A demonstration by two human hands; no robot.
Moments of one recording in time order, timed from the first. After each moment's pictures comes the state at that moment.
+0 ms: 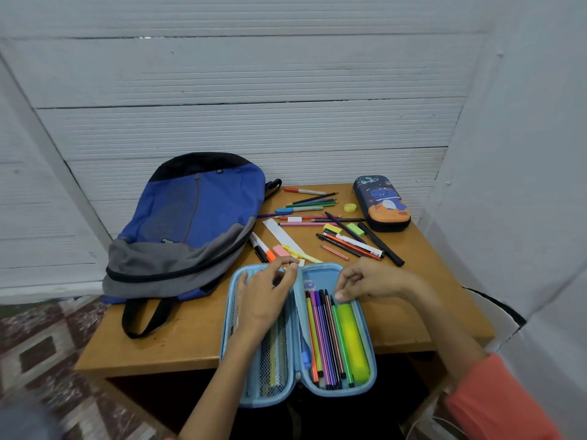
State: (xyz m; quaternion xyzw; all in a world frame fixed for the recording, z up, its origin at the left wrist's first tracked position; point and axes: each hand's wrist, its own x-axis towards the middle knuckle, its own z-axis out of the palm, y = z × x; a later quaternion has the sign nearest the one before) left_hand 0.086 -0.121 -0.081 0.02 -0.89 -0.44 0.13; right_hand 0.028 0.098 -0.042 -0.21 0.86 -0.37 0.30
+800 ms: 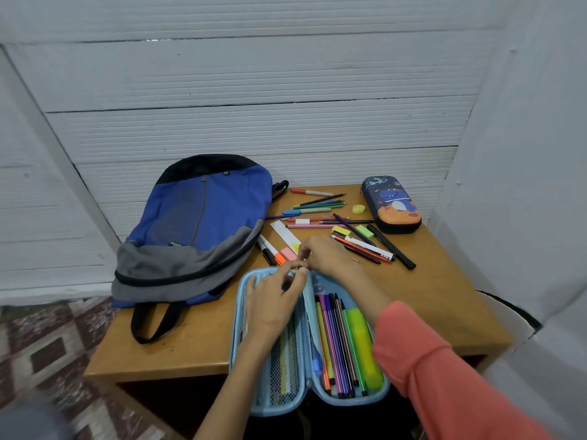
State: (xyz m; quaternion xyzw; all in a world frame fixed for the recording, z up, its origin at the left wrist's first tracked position) left_hand 0.087 -0.120 -0.078 0.04 -0.90 -0.42 0.12; right_hand -0.026 -0.005 -0.061 -0.22 0.96 -0.17 0.04
